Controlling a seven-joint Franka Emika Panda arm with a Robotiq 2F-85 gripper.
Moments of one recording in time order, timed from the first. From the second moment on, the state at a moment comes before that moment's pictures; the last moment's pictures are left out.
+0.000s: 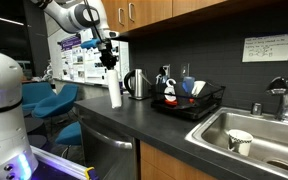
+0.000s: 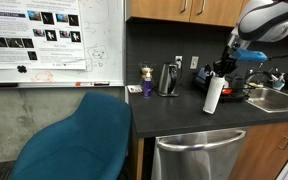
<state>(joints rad) -0.19 -0.52 -0.07 -2.53 -0.04 2.27 0.15</state>
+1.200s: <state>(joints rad) -0.05 -0.32 0.00 -2.31 0.08 2.27 0.17</state>
